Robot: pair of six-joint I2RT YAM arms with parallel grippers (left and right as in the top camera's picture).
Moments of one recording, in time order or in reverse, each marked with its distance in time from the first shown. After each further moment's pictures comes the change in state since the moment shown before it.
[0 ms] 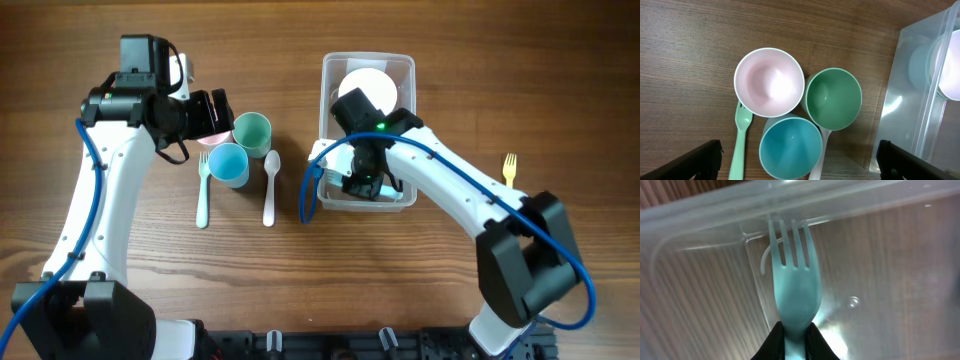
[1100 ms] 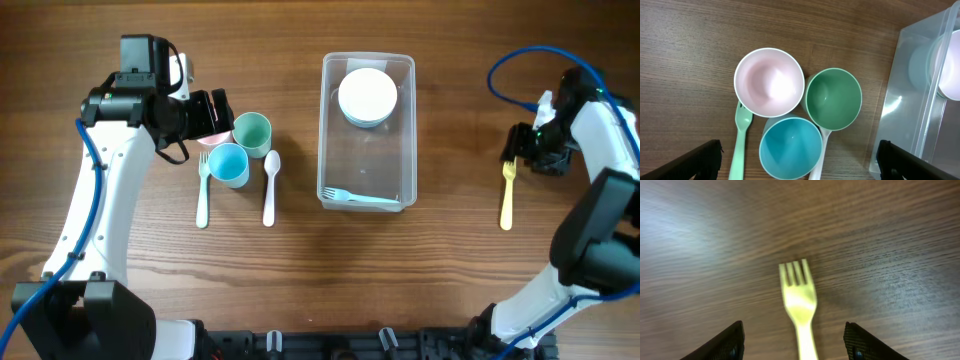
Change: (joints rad) left arm 0.000 0.000 0.000 0.000 0.000 0.000; right arm -0.920 0.077 0.040 -0.041 0.064 0.716
